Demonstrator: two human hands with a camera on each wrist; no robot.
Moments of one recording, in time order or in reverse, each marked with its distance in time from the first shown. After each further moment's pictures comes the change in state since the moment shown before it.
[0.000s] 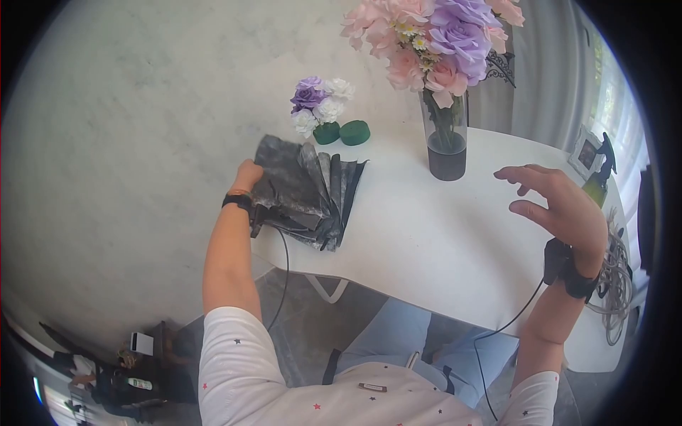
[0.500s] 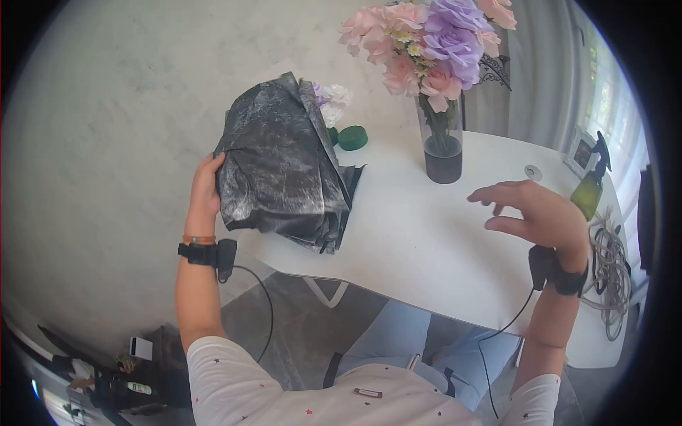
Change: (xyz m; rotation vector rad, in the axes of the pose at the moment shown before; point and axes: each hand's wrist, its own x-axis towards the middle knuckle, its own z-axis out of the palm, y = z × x) left_hand -0.140 0.060 -0.145 -1.467 -0.102 0.047; right_hand 0.007 -0.003 0.014 0.113 -0.125 -0.079
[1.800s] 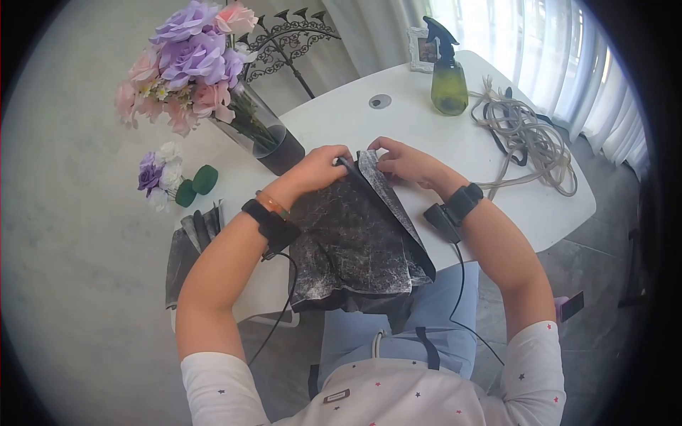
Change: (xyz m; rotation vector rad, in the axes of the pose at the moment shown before) left_hand -0.055 -0.180 0.401 0.831 -1.506 0.262; right_hand -0.076 0.142 0.095 0.899 0.384 0.669
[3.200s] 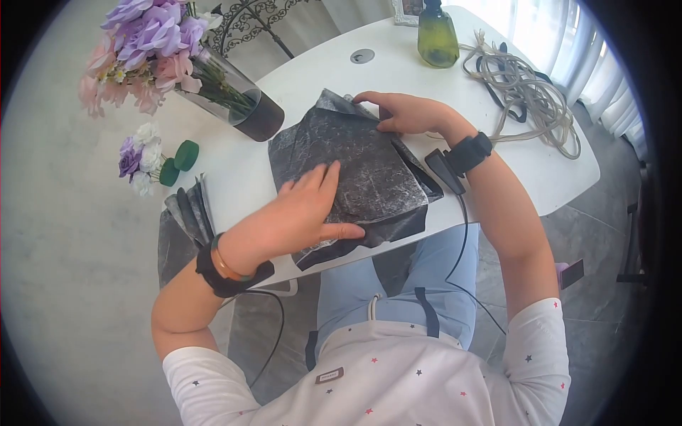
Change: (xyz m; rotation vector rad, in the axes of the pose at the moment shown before) left_hand -0.112 0.091 0.042 0.498 -0.117 0.048; right_hand -0.011 -0.007 -0.024 -0.621 -0.004 -0.047
